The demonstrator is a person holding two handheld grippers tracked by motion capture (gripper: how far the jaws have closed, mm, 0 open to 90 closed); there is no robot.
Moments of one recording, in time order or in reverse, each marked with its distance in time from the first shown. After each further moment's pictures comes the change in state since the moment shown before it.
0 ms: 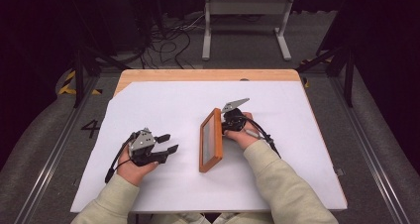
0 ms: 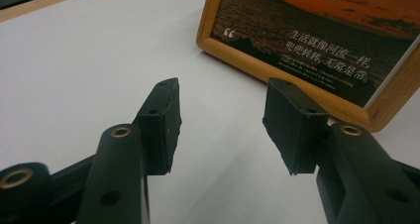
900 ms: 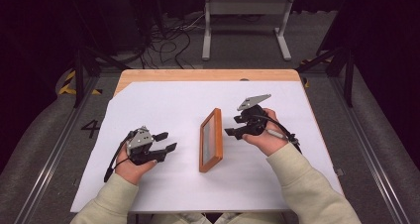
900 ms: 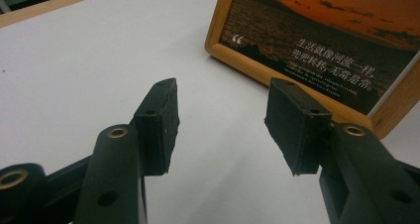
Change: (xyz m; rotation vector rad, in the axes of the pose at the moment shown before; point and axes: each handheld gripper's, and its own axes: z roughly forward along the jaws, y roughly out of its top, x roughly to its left) left arm 0.003 0.003 -0.005 -0.006 0.021 -0.020; right arm 0.051 0.021 -0.095 0.065 -0.234 -0.012
